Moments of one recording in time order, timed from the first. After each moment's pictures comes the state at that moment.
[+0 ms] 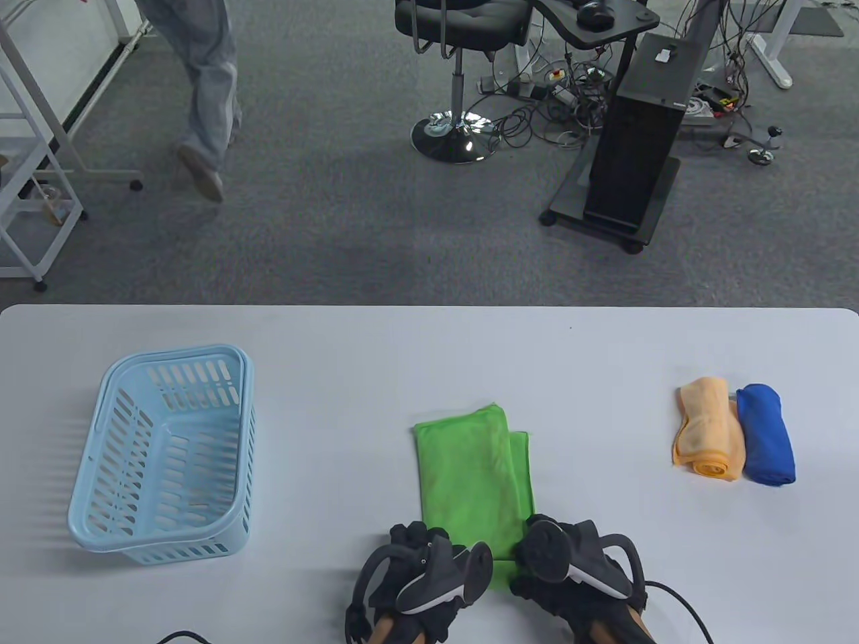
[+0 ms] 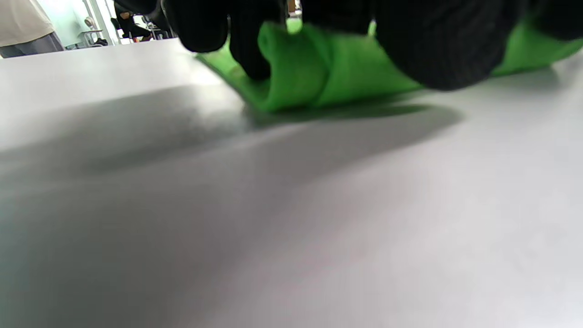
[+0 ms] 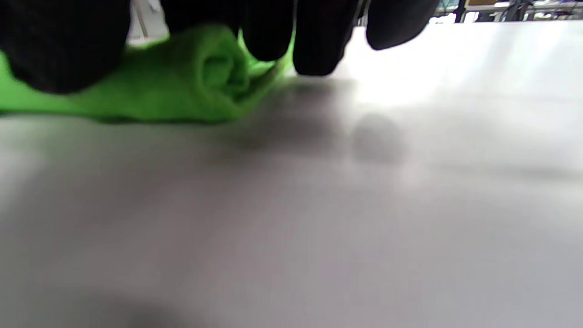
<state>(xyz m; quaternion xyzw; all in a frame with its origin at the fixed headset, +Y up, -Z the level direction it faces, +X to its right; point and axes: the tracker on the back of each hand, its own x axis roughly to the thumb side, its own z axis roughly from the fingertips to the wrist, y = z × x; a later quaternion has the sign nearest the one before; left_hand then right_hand) -0.017 -0.775 -0.238 -0.16 -0.16 -0.08 0.97 0.157 -0.775 -0.252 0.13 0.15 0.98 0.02</state>
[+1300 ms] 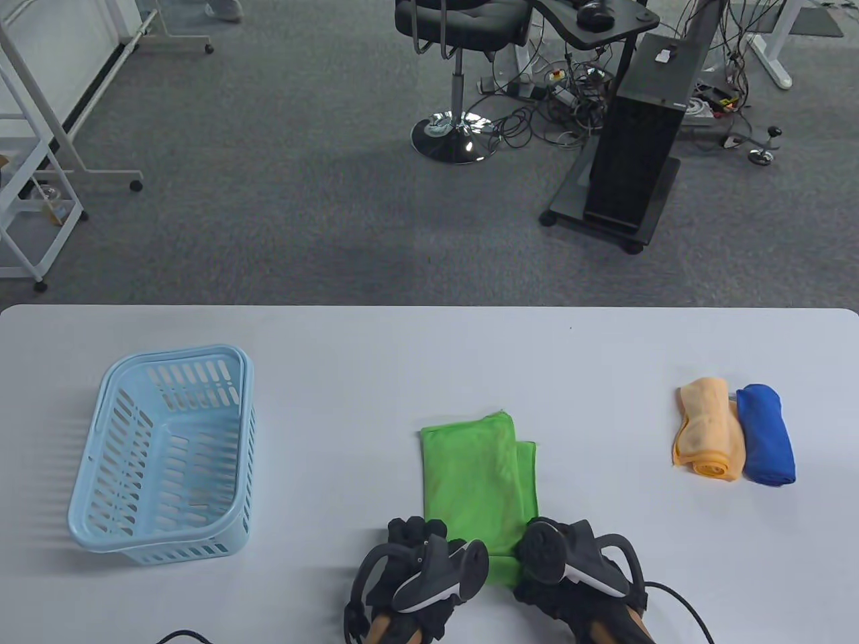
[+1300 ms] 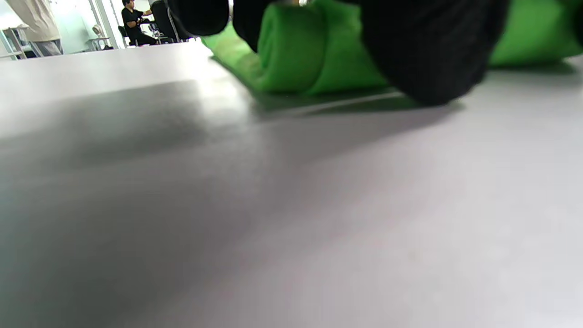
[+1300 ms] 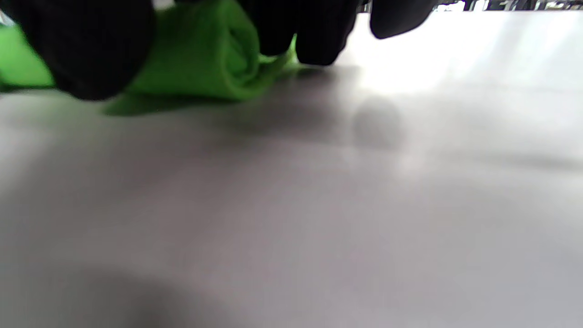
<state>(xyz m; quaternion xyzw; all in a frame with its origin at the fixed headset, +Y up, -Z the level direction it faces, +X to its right) -0.021 -0.778 -0.241 -0.14 -0.15 -0.07 0.98 0.156 -0.775 -0.252 0.13 0.16 0.98 0.02</state>
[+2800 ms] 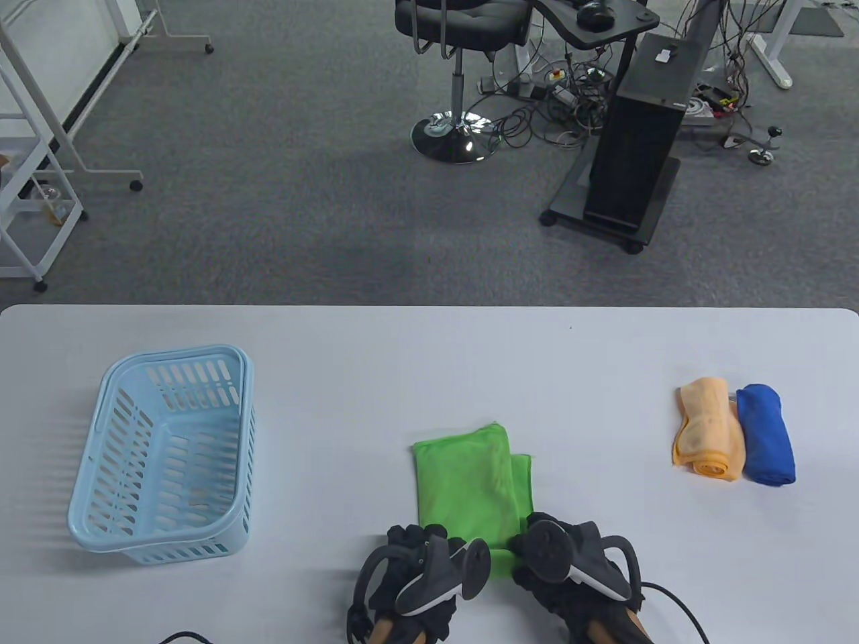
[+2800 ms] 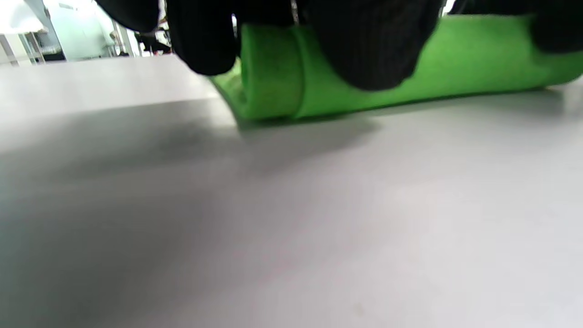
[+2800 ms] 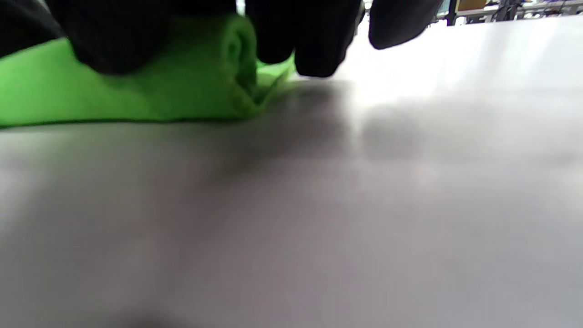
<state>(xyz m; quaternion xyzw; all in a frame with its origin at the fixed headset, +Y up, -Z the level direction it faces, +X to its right) -0.025 -0.774 -0.241 -0.15 -0.14 -0.01 0.98 0.160 -0.776 -0.254 0.12 0.13 0.98 0.06</state>
